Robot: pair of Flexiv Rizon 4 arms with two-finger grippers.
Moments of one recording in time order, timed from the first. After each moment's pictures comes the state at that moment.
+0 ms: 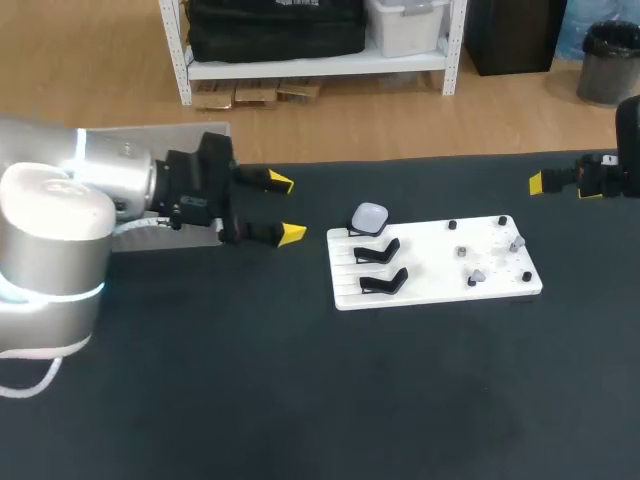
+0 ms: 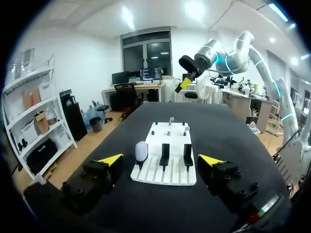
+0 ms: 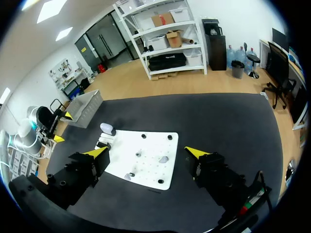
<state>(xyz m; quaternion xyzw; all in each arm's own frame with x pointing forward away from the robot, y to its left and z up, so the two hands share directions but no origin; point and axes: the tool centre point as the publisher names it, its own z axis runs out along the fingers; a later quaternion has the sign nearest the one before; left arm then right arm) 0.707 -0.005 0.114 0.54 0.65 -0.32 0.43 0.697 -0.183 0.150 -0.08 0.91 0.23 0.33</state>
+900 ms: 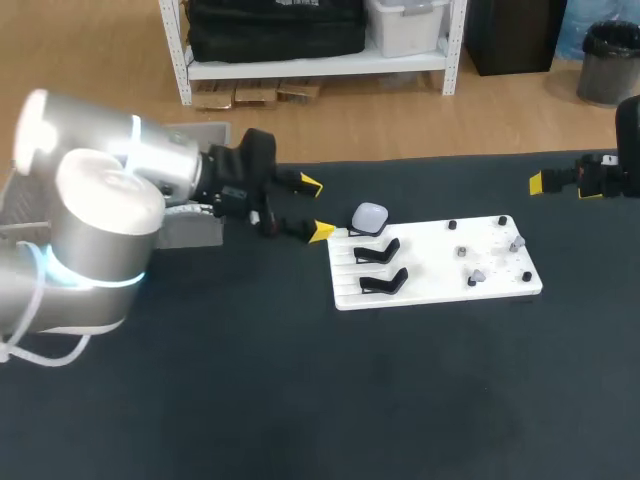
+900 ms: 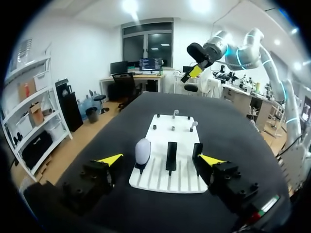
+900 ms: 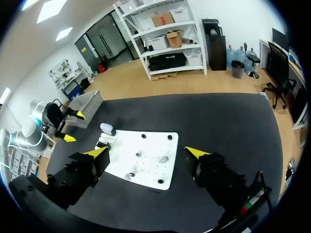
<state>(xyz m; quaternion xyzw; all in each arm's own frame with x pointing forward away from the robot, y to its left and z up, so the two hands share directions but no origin) 0.734 -0.042 0.084 0.55 0.67 -0.32 0.39 0.697 -0.183 0.150 -0.08 0.91 0.23 0.33</state>
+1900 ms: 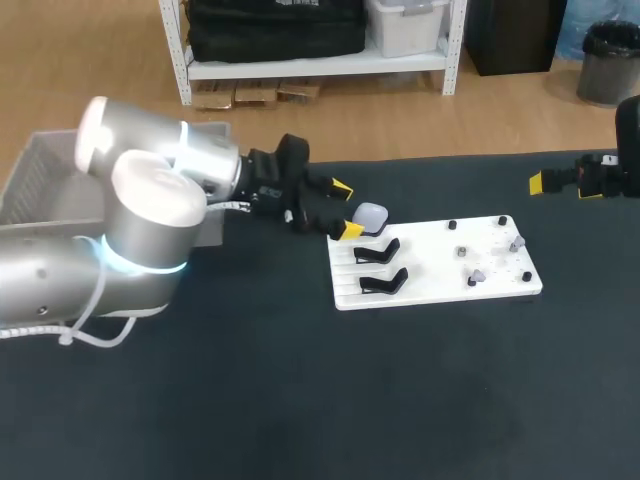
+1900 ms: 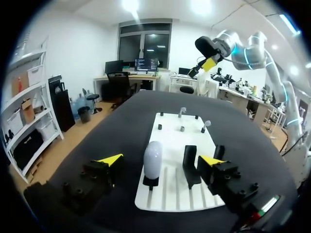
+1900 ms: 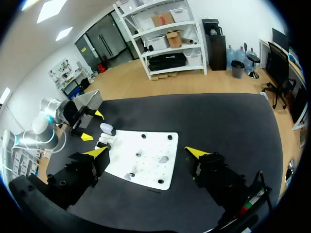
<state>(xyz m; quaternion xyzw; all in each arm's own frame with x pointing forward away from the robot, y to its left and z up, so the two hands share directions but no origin) 0.772 -0.085 0.047 0.55 0.66 -0.35 0.37 0.697 -0.183 0.150 -0.08 0.91 0.23 0.33</state>
